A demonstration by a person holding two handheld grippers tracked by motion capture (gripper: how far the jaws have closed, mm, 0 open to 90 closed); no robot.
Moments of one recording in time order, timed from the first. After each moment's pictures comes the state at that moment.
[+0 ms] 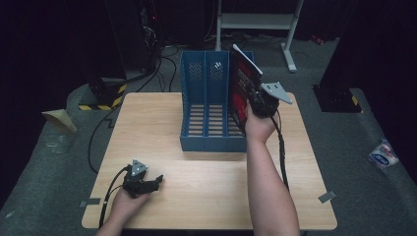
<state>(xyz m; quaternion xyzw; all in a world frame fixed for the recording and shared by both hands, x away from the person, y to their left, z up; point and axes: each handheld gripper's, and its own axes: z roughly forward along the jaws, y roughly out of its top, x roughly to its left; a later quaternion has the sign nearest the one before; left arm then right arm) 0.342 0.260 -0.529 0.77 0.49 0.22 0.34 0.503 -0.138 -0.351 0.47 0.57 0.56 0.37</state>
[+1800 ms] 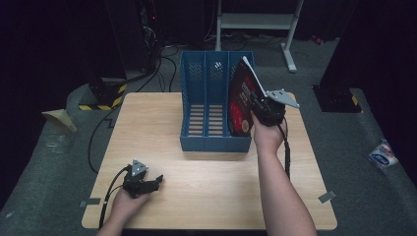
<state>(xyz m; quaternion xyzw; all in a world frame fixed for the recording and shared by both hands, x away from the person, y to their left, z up) 0.342 0.260 -0.529 0.77 0.49 0.22 0.34 0.482 -0.156 -0.354 0.48 0.62 0.52 0.34</state>
